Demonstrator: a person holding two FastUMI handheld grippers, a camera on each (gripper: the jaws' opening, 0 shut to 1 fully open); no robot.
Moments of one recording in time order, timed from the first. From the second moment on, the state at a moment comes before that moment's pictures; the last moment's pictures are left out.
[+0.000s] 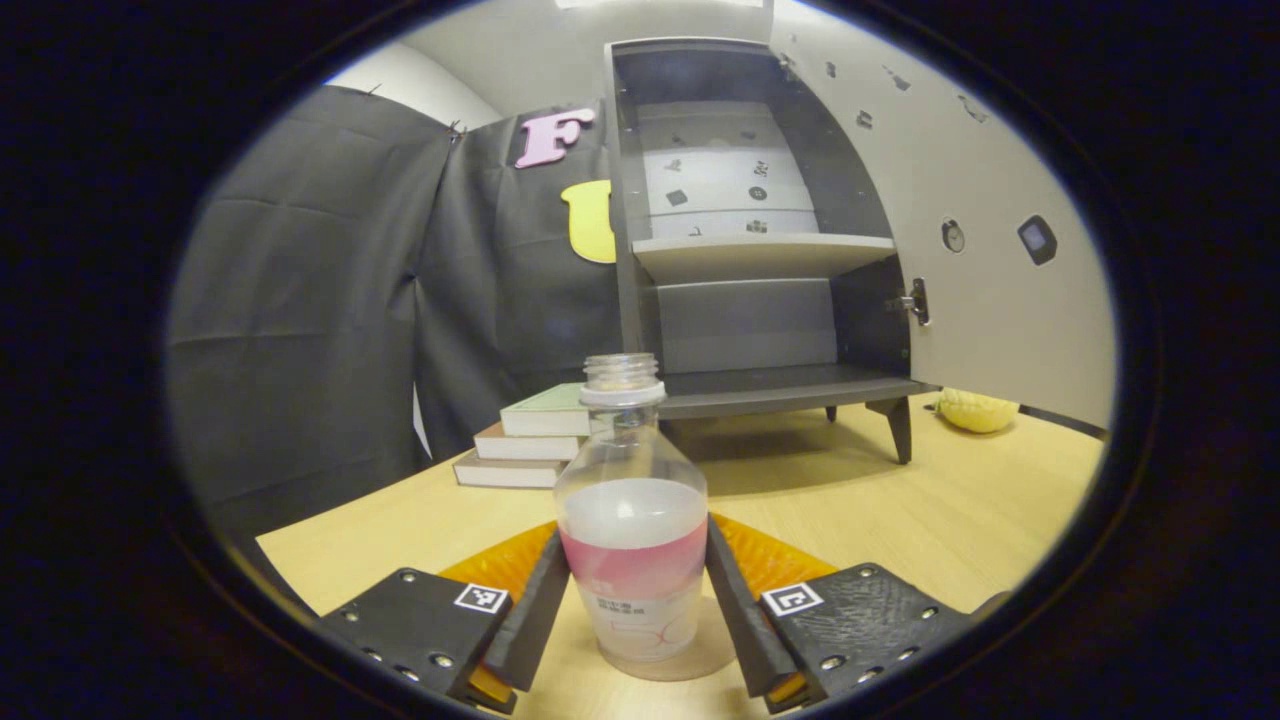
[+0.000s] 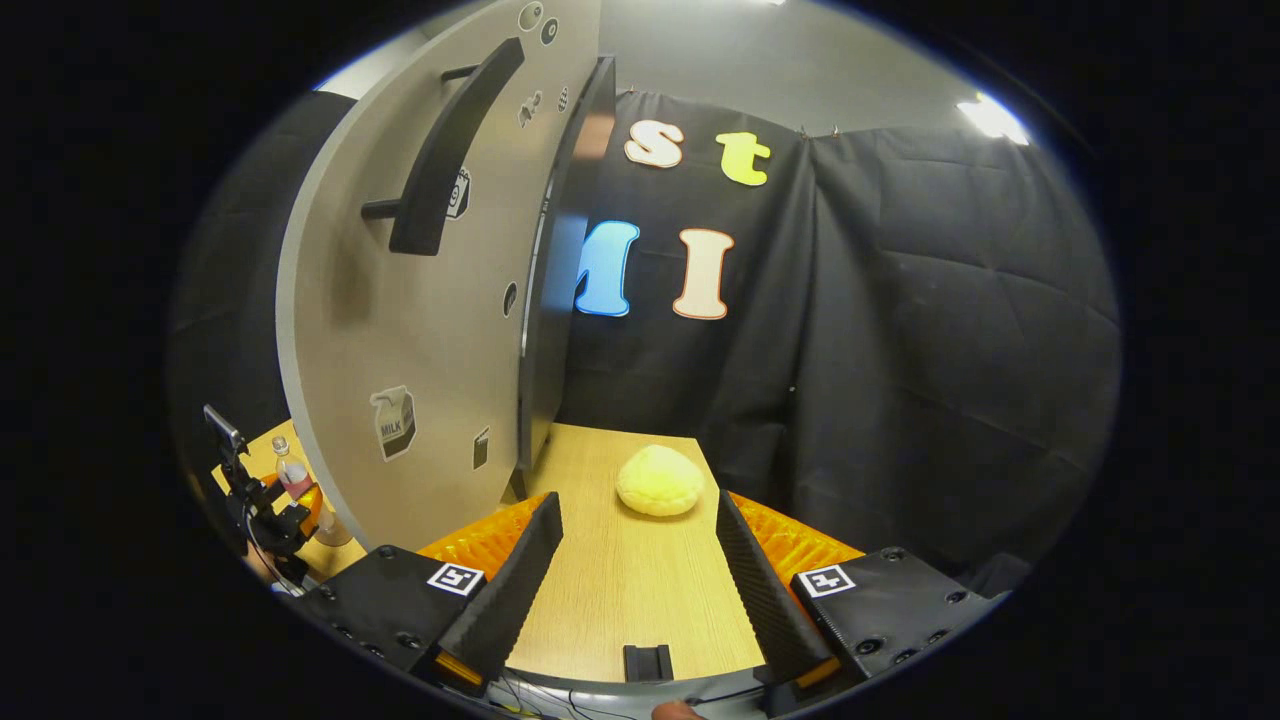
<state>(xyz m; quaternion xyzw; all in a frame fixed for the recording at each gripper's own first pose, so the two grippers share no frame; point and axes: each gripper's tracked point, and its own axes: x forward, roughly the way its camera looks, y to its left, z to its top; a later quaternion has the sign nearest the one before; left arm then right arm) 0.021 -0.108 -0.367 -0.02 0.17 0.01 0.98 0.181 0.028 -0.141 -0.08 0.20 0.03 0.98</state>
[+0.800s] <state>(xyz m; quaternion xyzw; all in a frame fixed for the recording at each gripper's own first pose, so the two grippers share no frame) 0.029 -0.078 -0.193 -0.02 0.12 0.04 0.99 0.187 0.039 -0.100 -0.01 0.16 0.05 0.99</state>
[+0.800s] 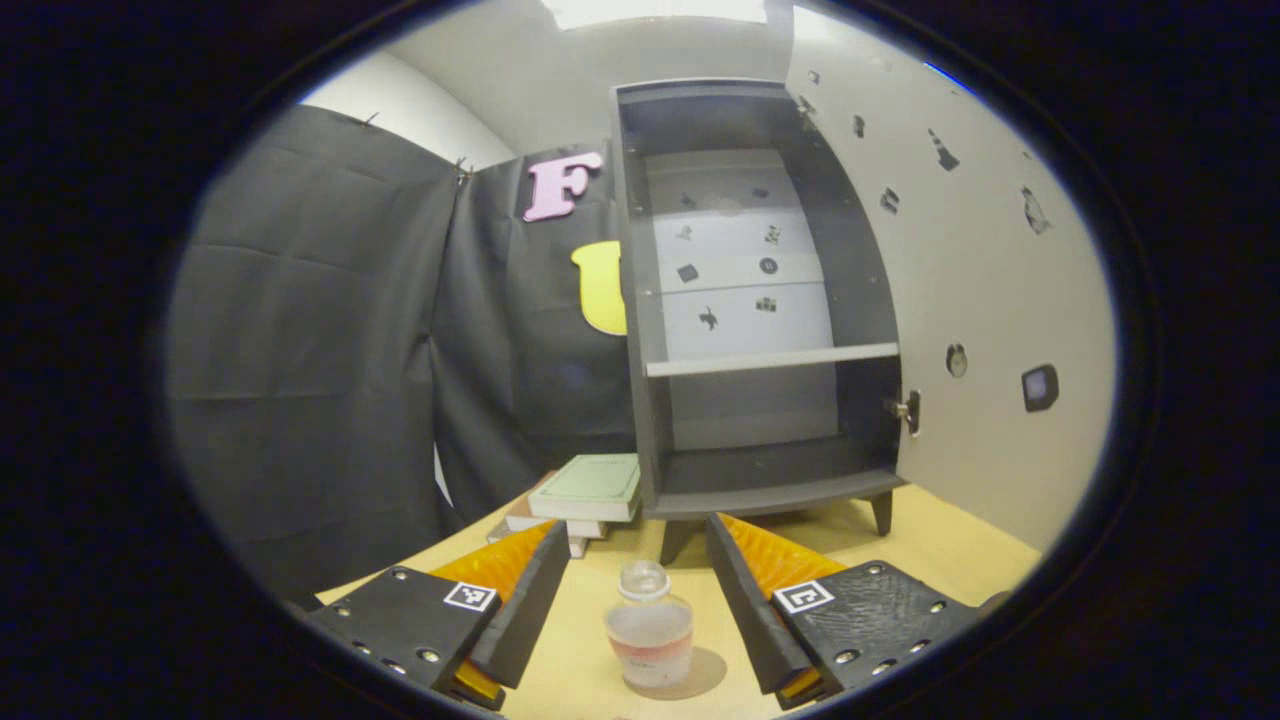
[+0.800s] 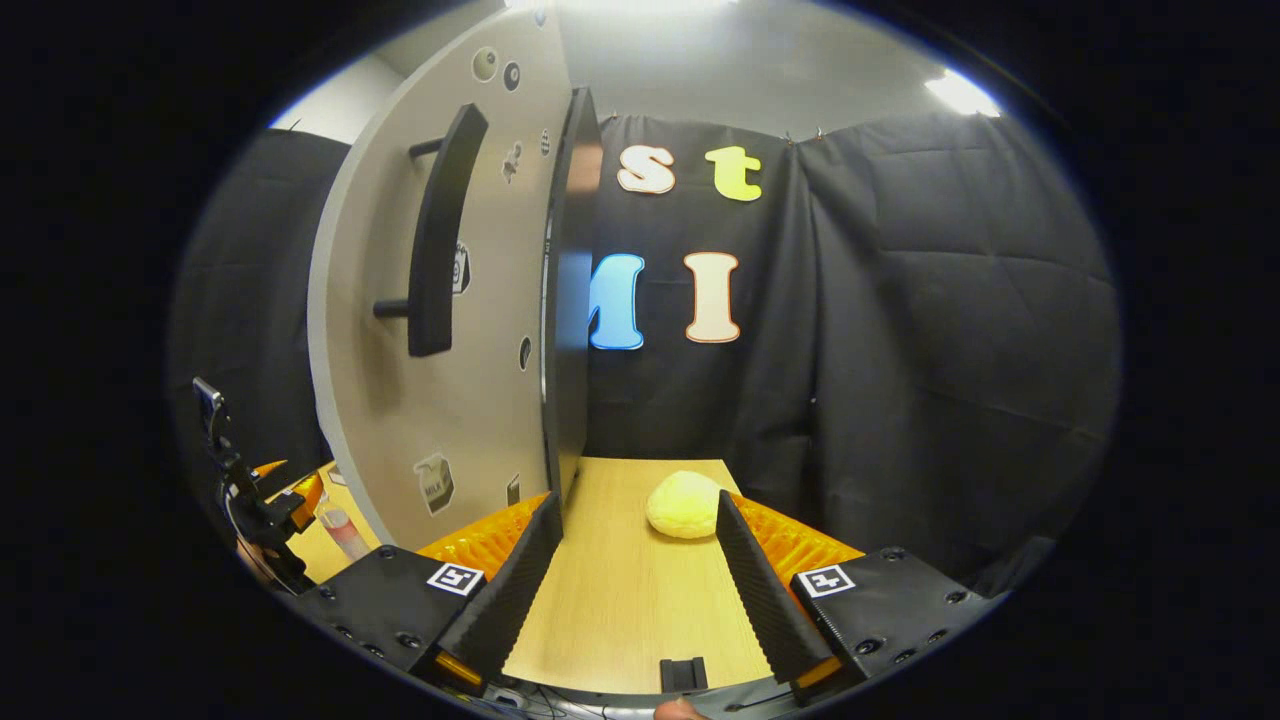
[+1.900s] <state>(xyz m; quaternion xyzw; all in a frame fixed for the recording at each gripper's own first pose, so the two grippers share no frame) 0.033 0.045 -0.027 0.00 0.07 0.03 1.00 0.227 0.073 0.015 0.03 0.09 0.02 1.00</state>
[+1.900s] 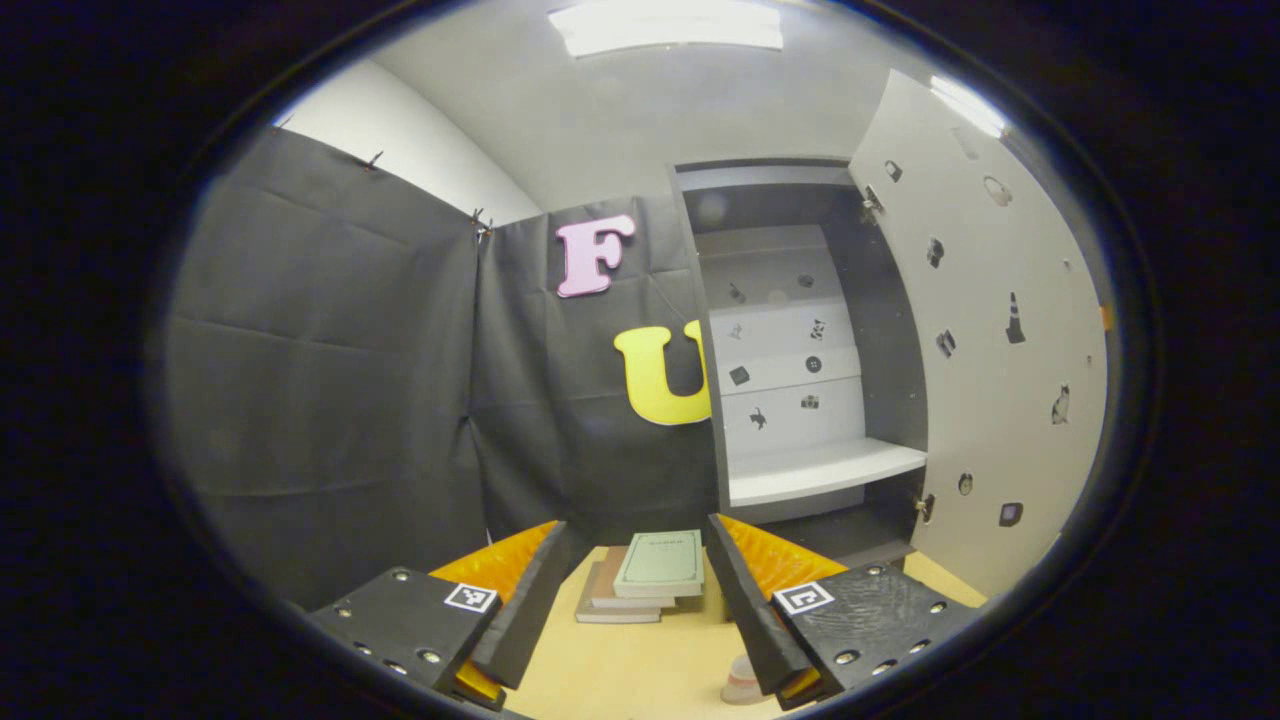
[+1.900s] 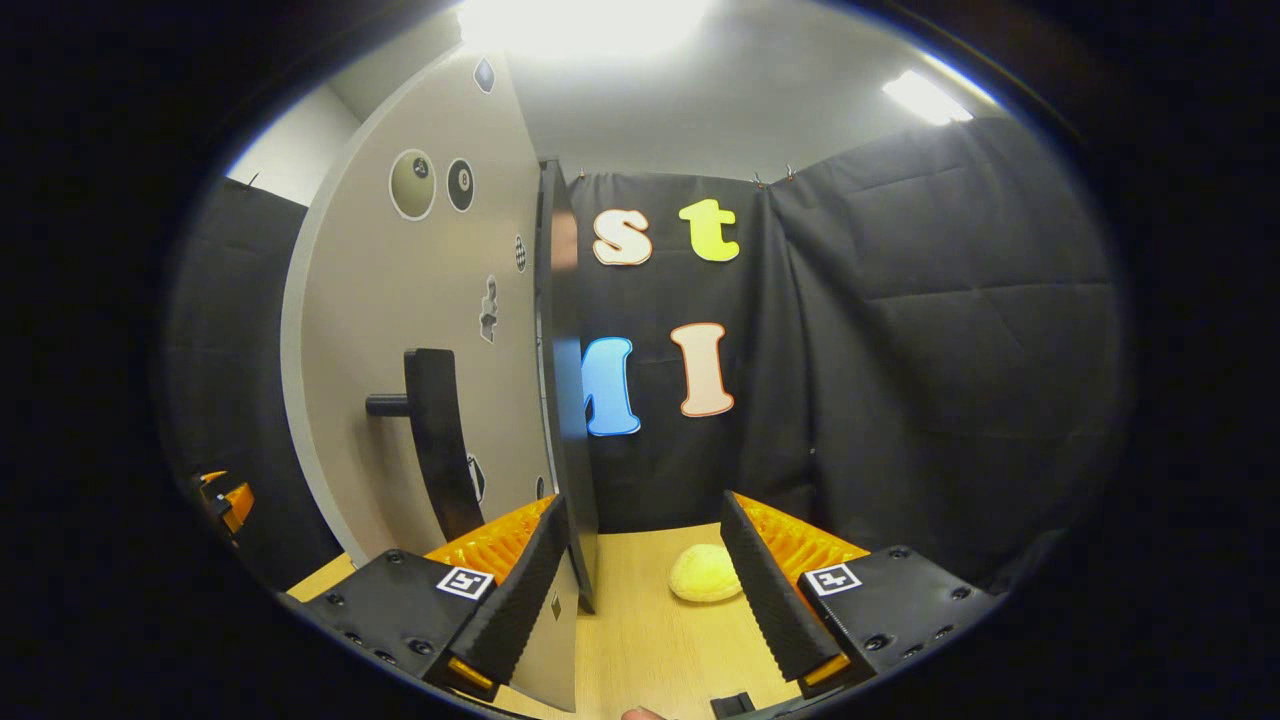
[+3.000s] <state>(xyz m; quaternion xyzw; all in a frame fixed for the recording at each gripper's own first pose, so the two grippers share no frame) 0.036 0.112 -0.062 -0.04 0.09 0.03 0.99 0.220 0.191 0.022 0.00 0.10 0.09 0.99</state>
